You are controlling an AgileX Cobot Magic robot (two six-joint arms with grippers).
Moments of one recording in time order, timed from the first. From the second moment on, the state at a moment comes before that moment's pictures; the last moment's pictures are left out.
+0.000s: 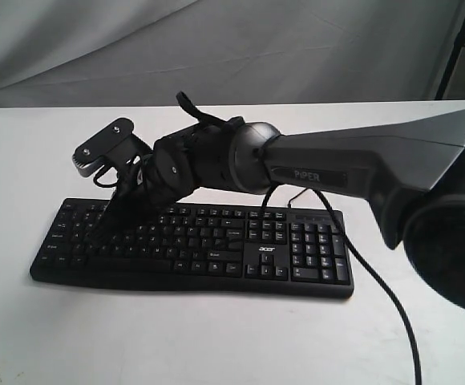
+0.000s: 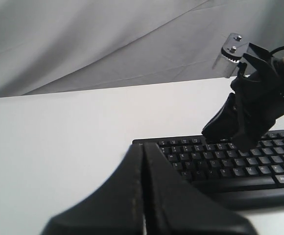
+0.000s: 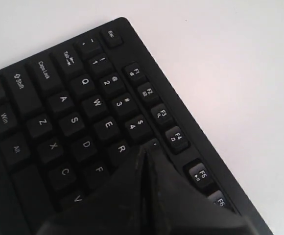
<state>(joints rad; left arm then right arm) -0.17 0.00 0.00 0.04 0.26 -0.02 0.83 2.30 -1.71 0.14 0.38 -0.27</state>
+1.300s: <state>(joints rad) -0.17 0.00 0.00 0.04 0.26 -0.02 0.81 2.33 -1.72 0.10 0.42 -0.23</state>
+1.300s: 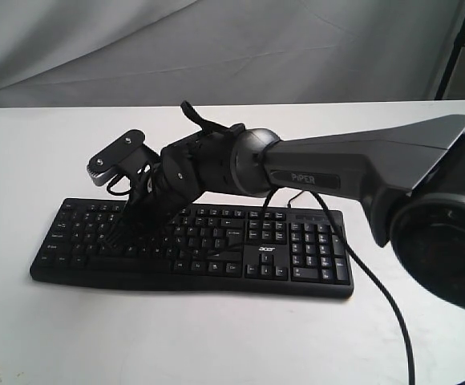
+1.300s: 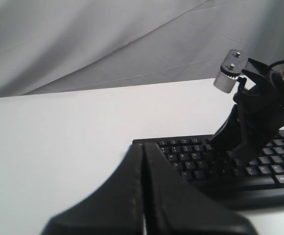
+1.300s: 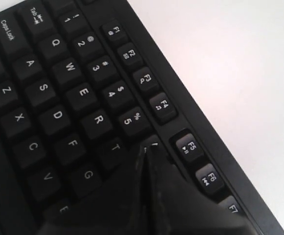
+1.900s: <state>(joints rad) -0.17 0.00 0.00 0.04 0.26 -0.02 0.81 2.27 -1.73 0.10 0.45 -0.23</state>
